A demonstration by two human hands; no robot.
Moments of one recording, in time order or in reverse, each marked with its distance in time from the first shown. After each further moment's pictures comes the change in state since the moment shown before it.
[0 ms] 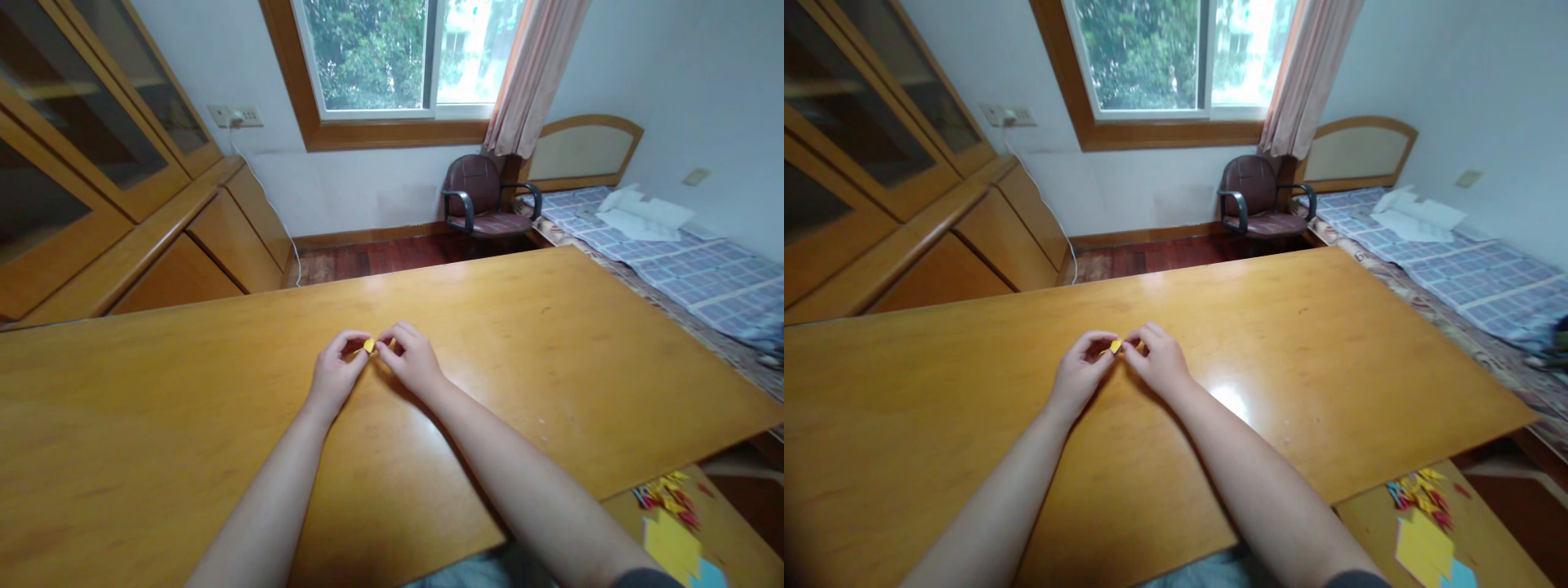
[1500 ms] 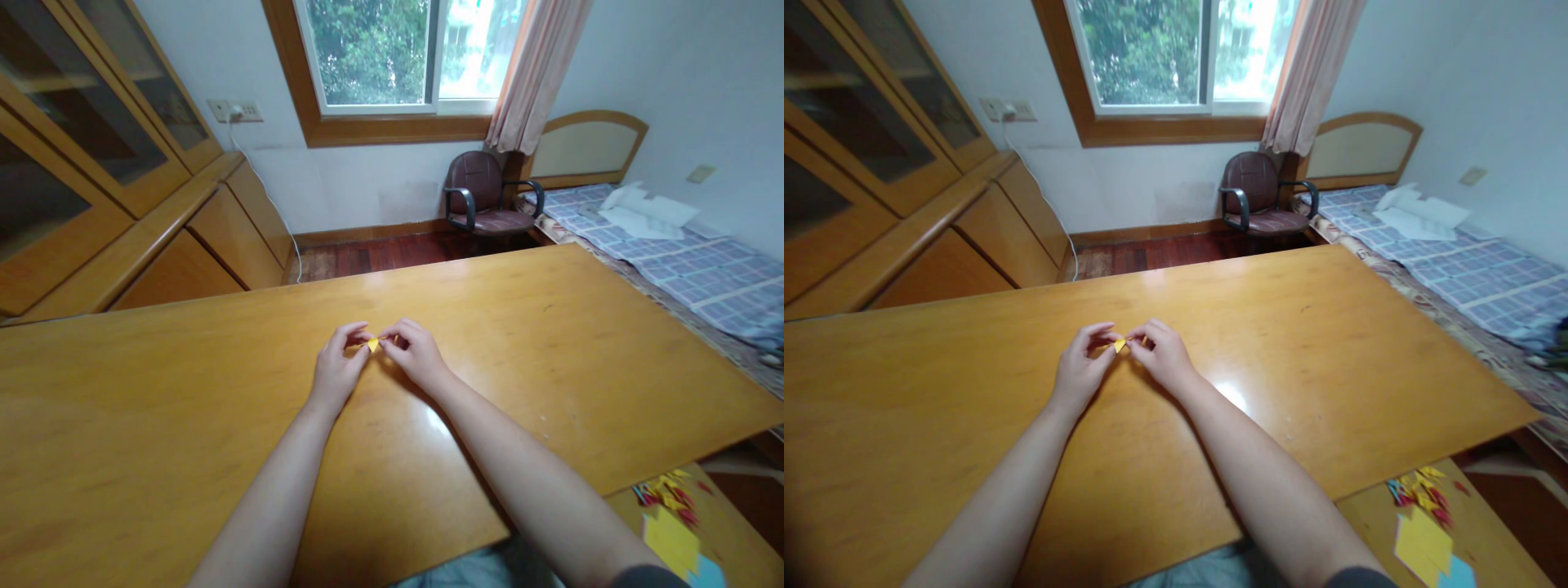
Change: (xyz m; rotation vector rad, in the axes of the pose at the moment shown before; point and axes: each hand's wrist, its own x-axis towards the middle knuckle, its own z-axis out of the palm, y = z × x) left_hand -0.003 0.010 -0.002 0.123 0.043 0.035; right_hand 0.005 0.006 -0.002 0.106 -0.008 0.029
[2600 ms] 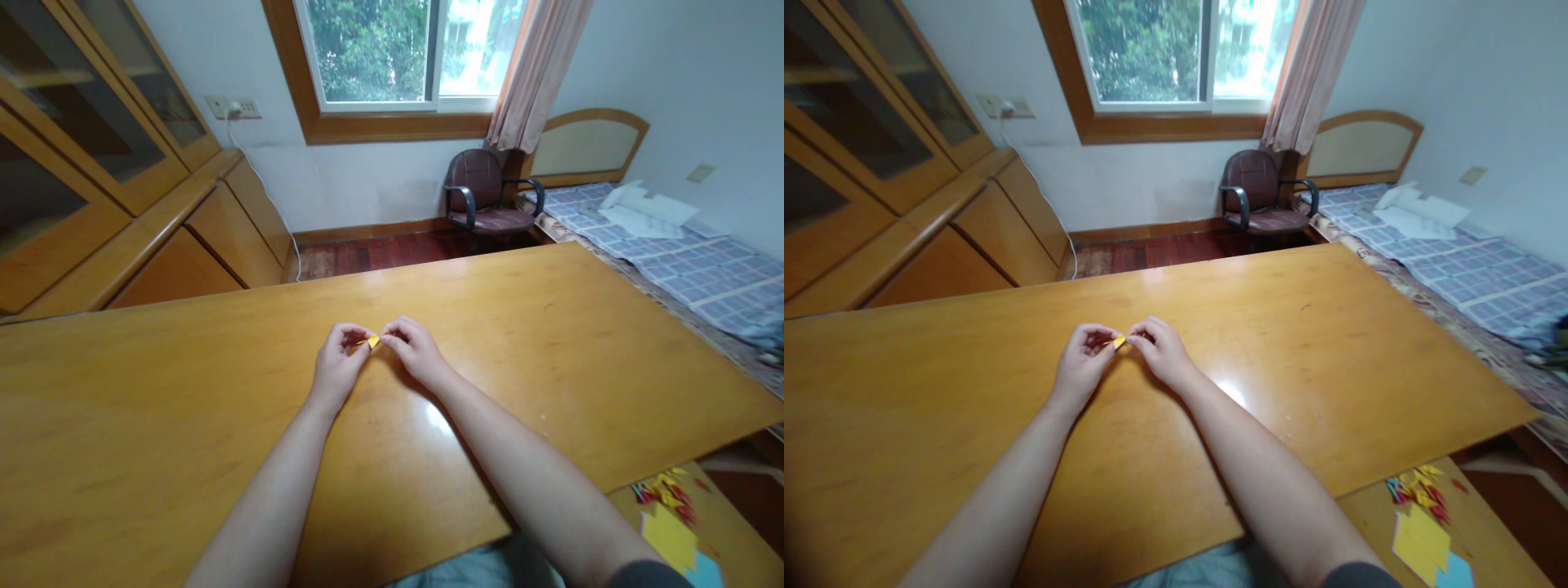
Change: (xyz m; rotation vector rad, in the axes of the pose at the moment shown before) left_hand 0.003 -0.005 0.009 -0.284 0.047 -0.130; right_hand 0.004 0.001 -0.003 0.098 -0.068 0.051
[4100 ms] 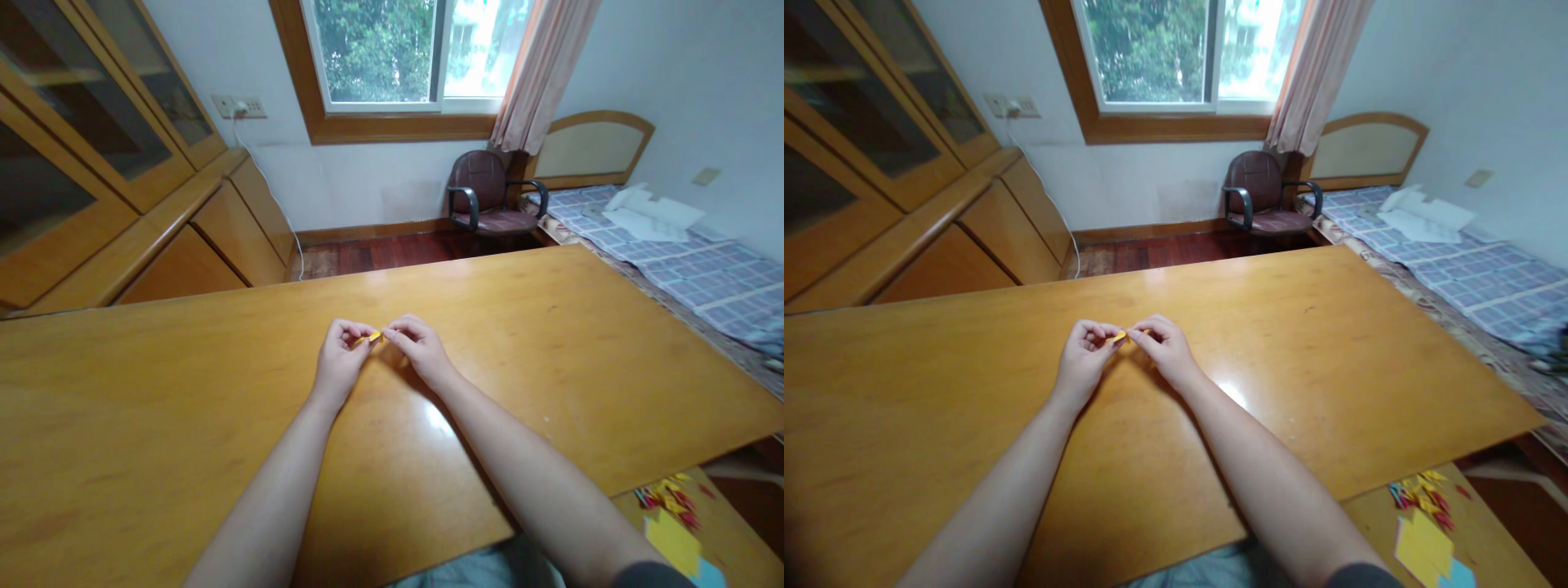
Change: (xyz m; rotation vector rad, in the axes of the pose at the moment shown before) left_hand 0.003 0.012 0.006 -0.176 0.032 0.008; right_hand -0.003 -0.006 0.002 0.288 0.098 0.059
